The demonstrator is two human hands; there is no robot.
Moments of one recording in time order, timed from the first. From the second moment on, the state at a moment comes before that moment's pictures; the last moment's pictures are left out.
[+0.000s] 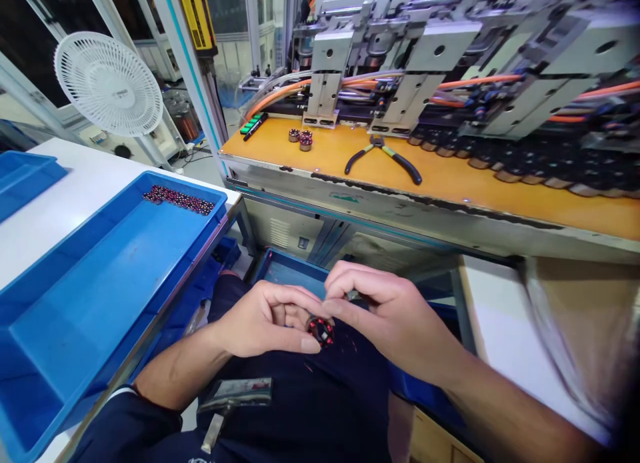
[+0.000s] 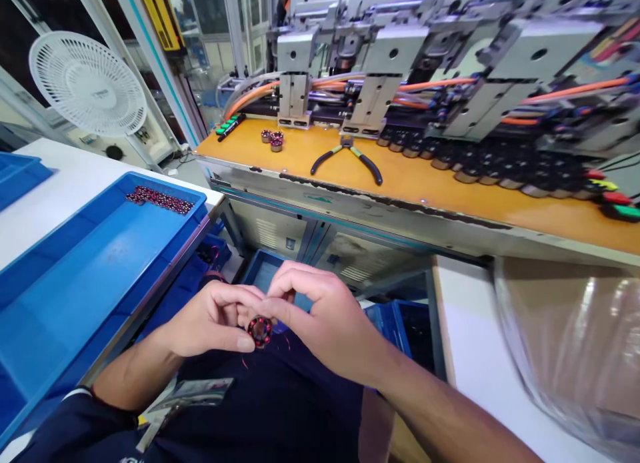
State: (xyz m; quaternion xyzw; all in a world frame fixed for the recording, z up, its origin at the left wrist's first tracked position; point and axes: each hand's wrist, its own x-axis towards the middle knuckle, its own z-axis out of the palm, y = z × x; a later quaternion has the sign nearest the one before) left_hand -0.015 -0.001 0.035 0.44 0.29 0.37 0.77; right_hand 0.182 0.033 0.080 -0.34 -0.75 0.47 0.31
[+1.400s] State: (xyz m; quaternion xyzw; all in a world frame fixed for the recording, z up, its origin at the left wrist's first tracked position) left_hand -0.002 -0.004 0.029 0.46 0.19 0.47 0.73; right_hand 0.208 -0.009 0.083 -0.34 -0.79 0.45 0.23
